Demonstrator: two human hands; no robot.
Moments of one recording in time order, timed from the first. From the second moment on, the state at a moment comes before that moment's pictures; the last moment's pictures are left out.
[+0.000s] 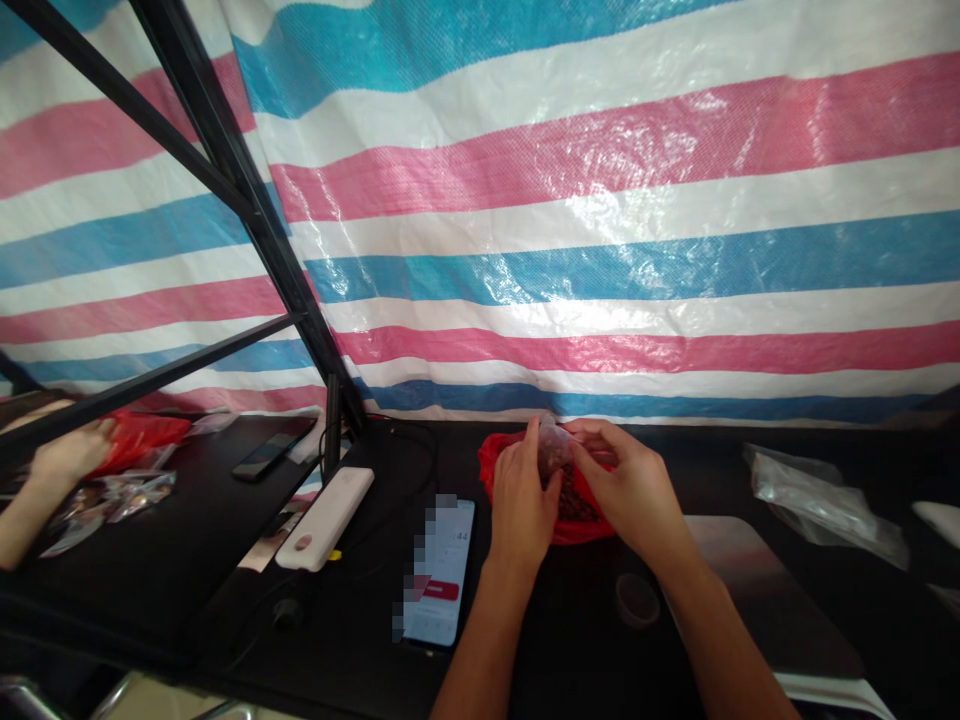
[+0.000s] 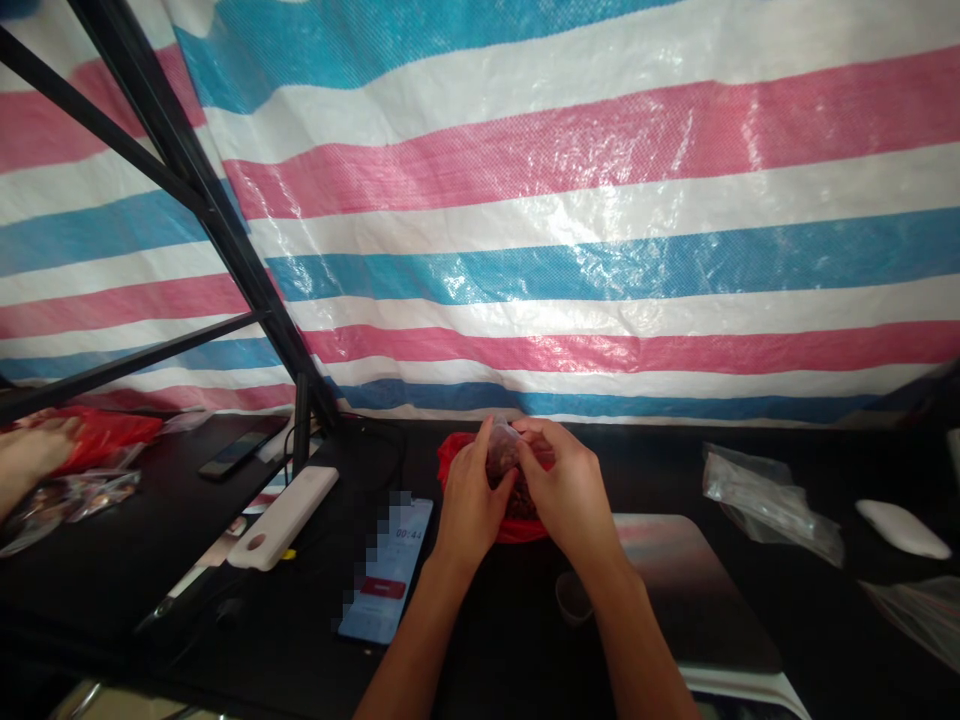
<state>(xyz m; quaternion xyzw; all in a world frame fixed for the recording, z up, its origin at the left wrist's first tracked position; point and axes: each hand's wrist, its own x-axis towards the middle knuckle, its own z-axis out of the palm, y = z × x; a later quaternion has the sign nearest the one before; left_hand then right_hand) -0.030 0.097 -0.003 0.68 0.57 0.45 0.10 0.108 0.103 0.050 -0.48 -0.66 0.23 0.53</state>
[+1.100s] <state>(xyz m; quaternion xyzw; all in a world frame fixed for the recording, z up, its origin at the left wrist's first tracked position) -0.026 0.097 -0.004 0.67 0.54 0.49 0.13 0.110 0.100 0.054 -0.48 -0.66 0.20 0.54</state>
